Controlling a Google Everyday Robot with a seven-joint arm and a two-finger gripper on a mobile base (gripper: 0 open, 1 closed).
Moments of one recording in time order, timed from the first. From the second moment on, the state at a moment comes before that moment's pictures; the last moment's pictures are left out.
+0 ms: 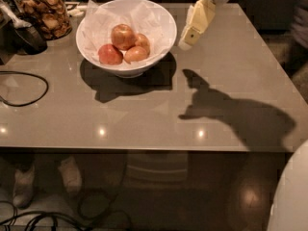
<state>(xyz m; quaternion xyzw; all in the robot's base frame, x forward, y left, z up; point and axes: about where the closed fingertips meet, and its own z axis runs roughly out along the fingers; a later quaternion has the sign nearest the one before) 0.636 -0.084 1.003 -0.64 0.71 0.08 0.29</state>
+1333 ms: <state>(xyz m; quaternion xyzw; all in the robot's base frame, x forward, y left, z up) 0.684 -0.033 0.984 -0.64 0.68 0.15 0.32</state>
